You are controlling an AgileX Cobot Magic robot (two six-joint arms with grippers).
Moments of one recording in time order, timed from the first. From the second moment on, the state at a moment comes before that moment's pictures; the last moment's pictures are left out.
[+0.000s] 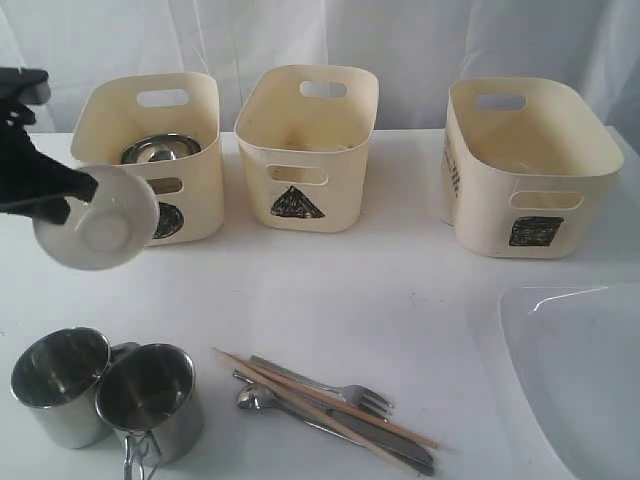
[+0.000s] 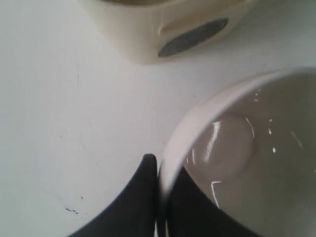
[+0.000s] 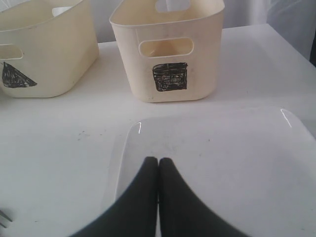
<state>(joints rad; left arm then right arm) -0.15 1.50 -1.12 -0.16 0.73 0.20 -0.07 0.00 0.00 0.05 0.37 0.11</state>
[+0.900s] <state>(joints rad) -0.15 1.81 -1.17 -0.10 -0.40 0.19 -0.07 0.00 0.00 0.05 0.37 0.11</state>
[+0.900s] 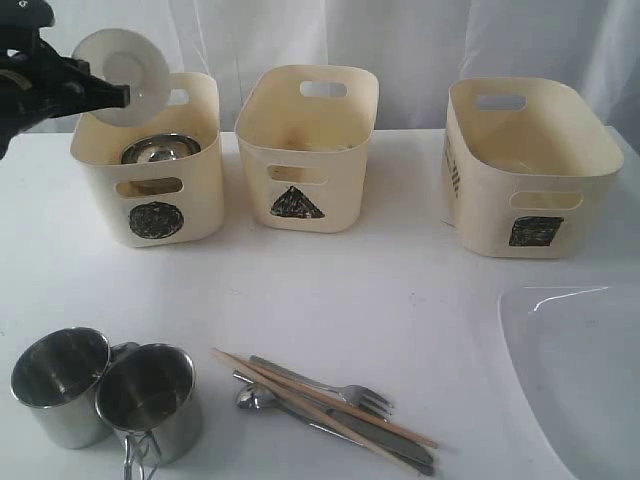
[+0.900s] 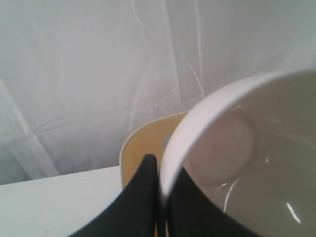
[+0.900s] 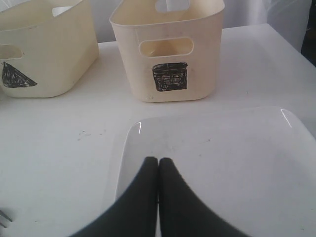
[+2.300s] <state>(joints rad) -0.15 1.42 -1.13 0.04 1.08 0.13 -0.07 0.00 0.00 0.05 0.37 0.11</state>
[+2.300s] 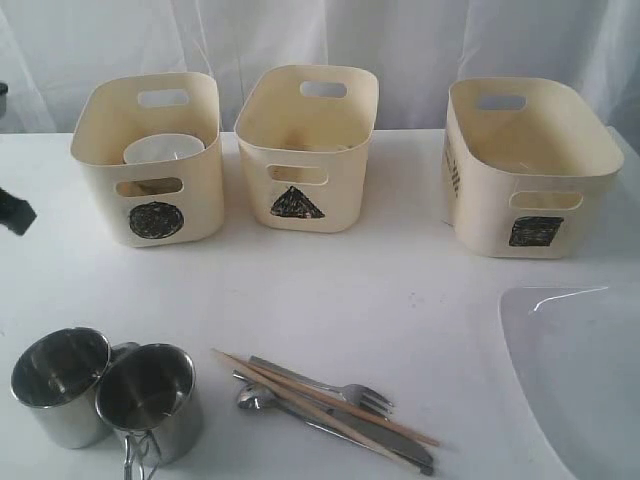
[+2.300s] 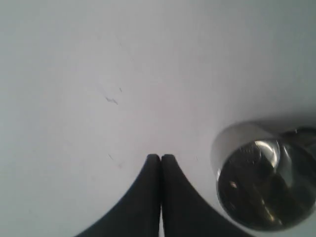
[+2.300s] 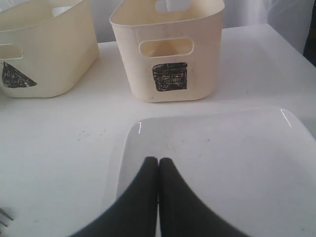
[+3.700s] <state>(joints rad) -0.15 1.41 -0.79 -0.20 0.80 0.41 -0.07 0.00 0.00 0.05 0.37 0.11</state>
